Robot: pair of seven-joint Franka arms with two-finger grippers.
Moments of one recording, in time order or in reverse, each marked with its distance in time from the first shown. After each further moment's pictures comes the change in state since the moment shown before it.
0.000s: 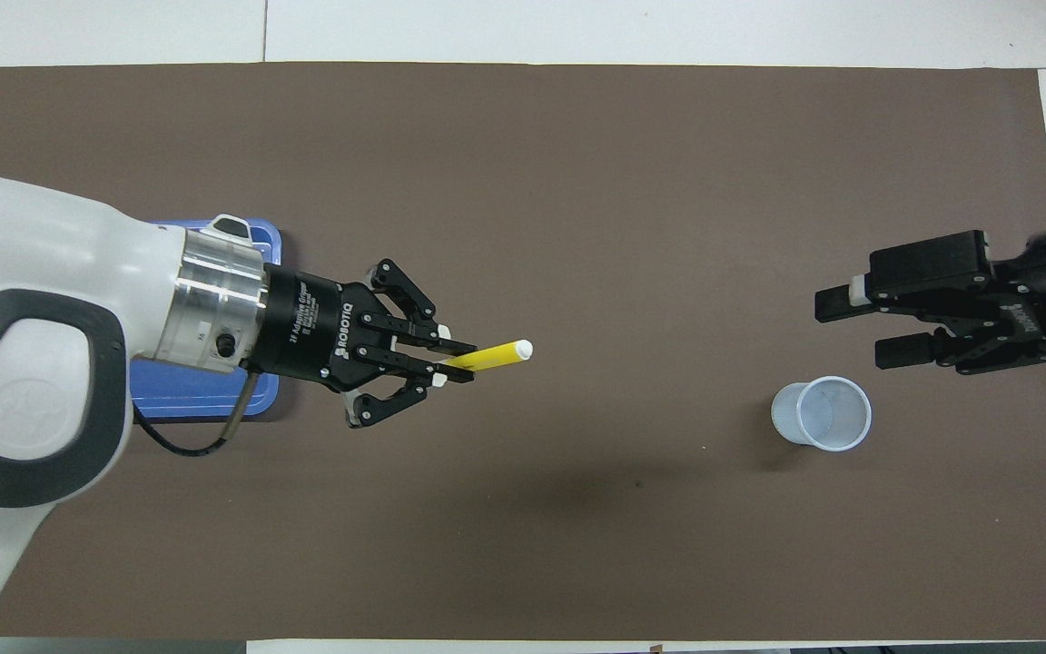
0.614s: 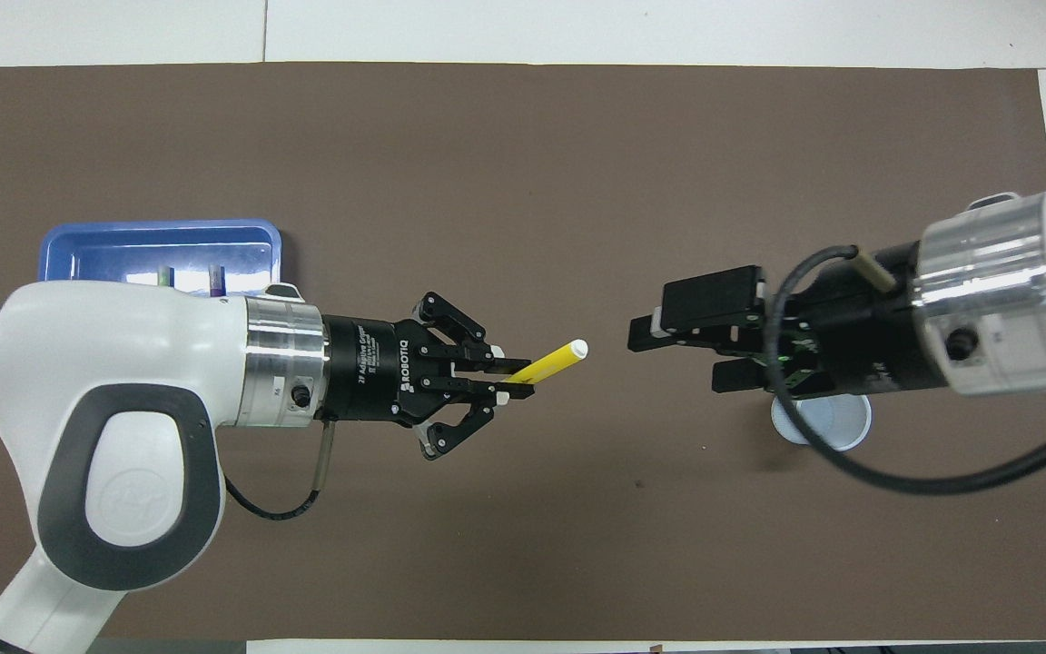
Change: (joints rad) left arm -0.163 -0.092 0.000 -0.184 -0.155 0.312 -0.127; right arm 0.109 -0.046 0.218 -0.091 0.005 0.311 0.183
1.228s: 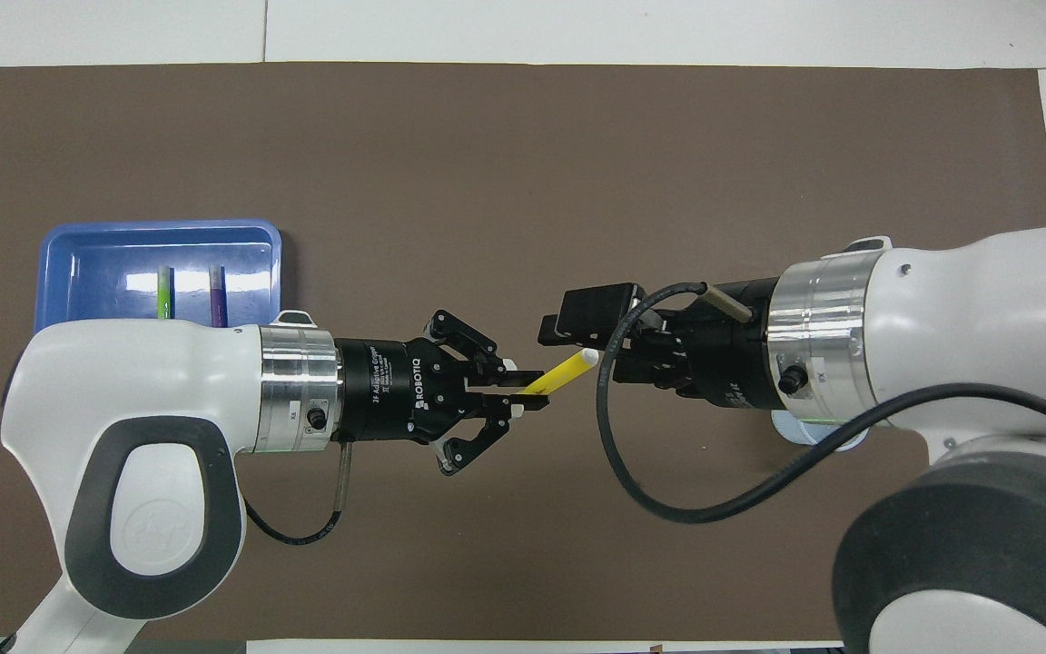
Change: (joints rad) left arm 0.001 -0.005 0.007 -0.006 -0.028 0.003 -0.003; right arm 0.049 -0.006 0.001 -0.082 0.000 0.154 -0.004
